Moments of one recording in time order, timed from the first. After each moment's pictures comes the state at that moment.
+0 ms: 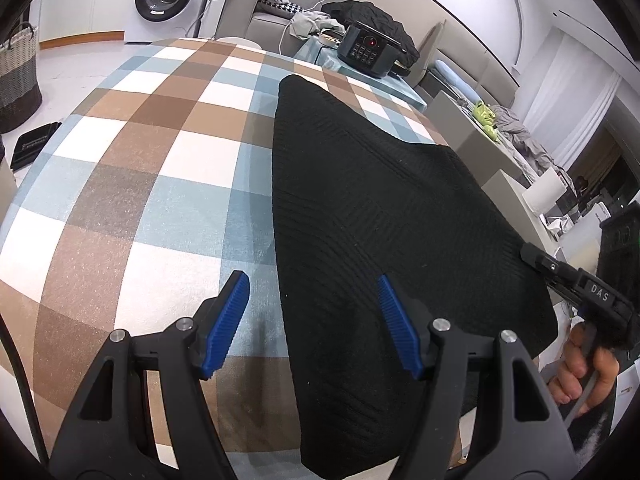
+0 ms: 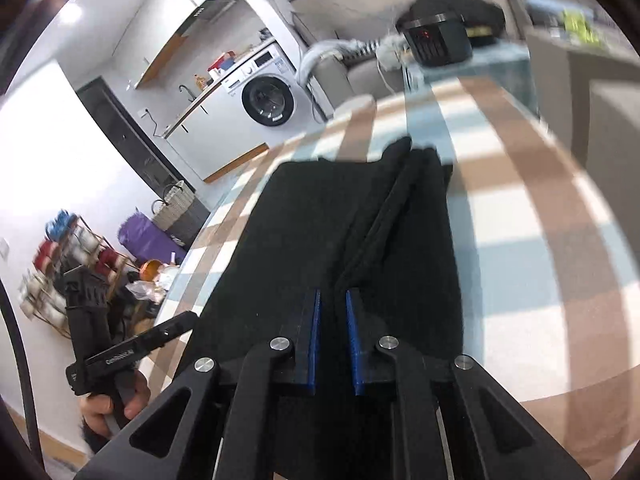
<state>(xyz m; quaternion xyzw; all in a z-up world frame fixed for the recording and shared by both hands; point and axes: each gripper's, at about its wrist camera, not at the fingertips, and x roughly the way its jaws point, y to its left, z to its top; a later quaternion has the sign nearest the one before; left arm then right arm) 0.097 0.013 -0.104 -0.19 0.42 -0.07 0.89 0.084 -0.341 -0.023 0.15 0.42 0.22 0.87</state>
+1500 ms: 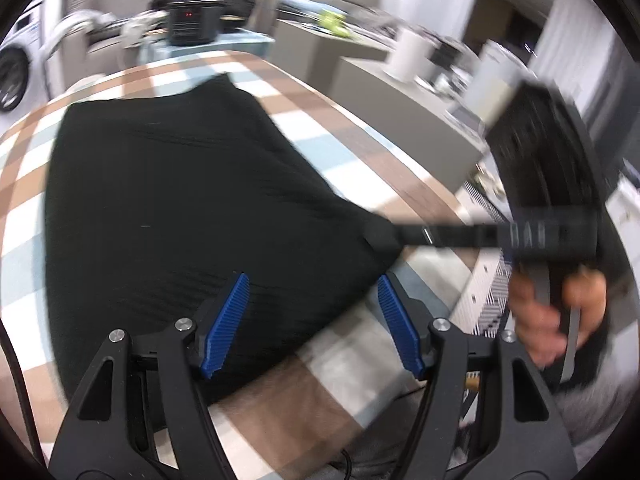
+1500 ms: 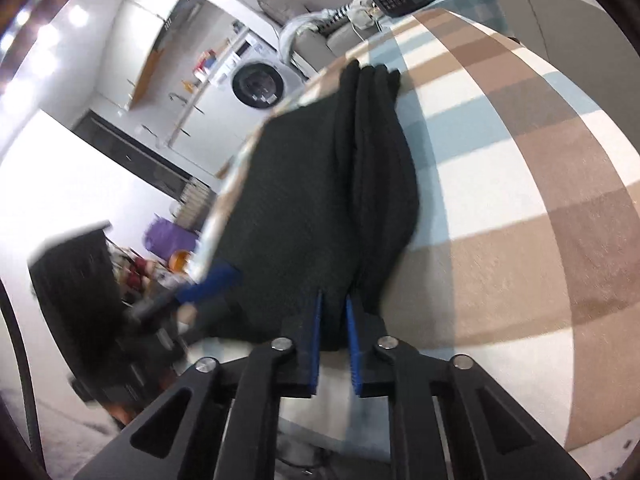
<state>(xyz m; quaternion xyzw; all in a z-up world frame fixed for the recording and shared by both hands) 0.051 -0.178 -0.086 0.02 0.43 -0.30 0.85 0.028 -0.392 -0.072 0.29 0.47 0.26 0.80</state>
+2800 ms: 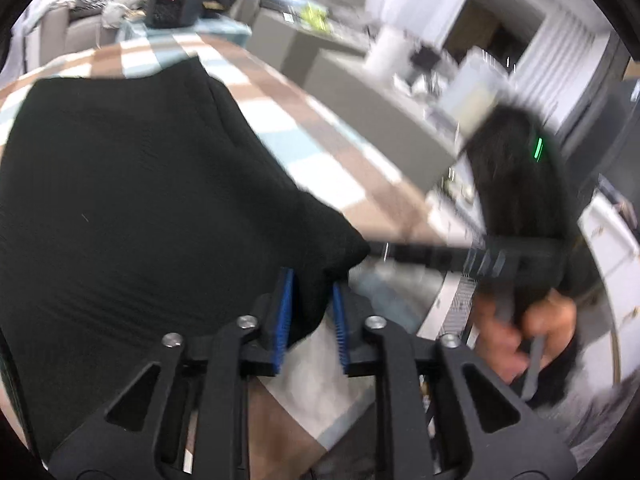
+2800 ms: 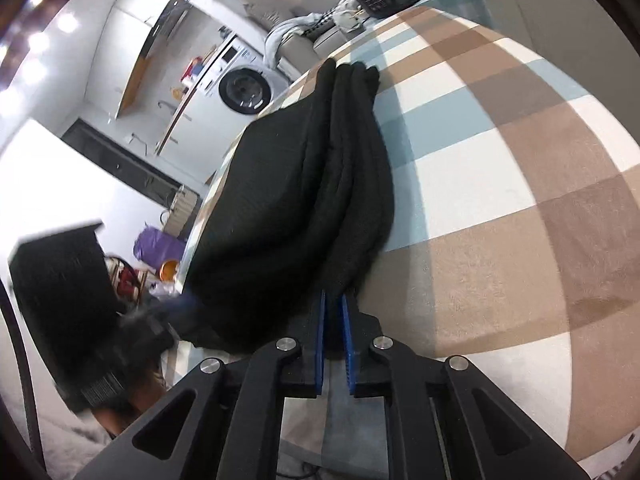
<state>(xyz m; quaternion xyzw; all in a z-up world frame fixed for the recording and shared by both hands) 0.065 -0.187 -0.107 -0.03 0.45 -0.34 0.82 0.031 -0.400 -0.089 0.27 0.47 0.21 0.81</state>
